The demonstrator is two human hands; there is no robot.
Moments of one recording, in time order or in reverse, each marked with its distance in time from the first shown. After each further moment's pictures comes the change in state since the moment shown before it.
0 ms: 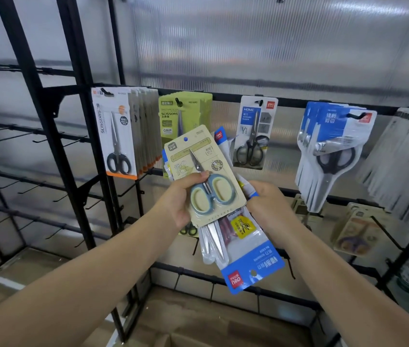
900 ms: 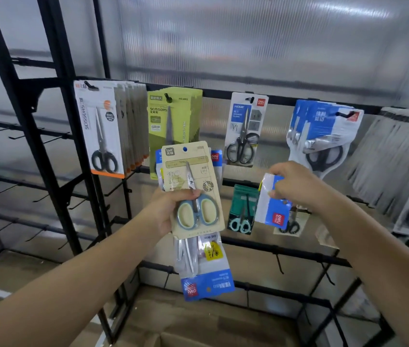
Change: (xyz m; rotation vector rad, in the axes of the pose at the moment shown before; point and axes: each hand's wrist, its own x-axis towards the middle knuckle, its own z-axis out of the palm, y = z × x) left_hand 0.012 -0.011 -0.032 0.190 0.031 0.000; right_hand 0.028 -0.002 -0.066 -0.624 0.074 0.074
